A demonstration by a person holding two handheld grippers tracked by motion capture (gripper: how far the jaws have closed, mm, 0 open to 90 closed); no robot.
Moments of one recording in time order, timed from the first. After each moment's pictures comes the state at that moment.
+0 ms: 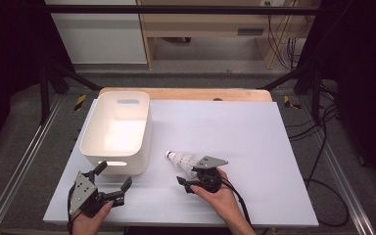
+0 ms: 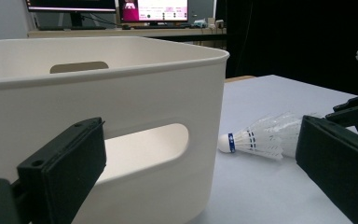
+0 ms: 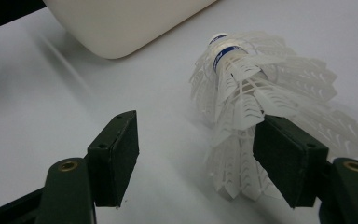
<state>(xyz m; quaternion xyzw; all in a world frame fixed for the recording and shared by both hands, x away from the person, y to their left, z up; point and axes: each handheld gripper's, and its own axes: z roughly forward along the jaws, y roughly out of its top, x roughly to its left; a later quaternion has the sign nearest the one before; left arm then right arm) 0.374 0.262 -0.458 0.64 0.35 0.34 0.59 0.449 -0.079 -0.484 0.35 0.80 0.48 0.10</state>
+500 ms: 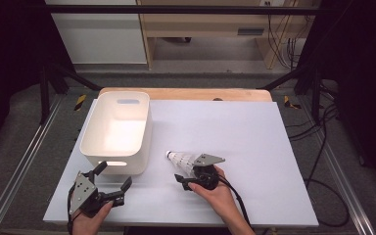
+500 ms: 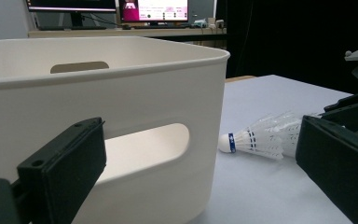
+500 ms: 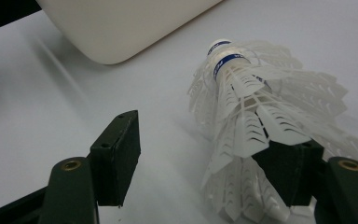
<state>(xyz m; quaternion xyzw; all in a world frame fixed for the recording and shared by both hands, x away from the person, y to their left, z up) 0.374 0.262 -0.458 0.64 0.35 0.34 0.59 0.457 -0.073 -0.486 0.35 0.80 0.48 0.10</state>
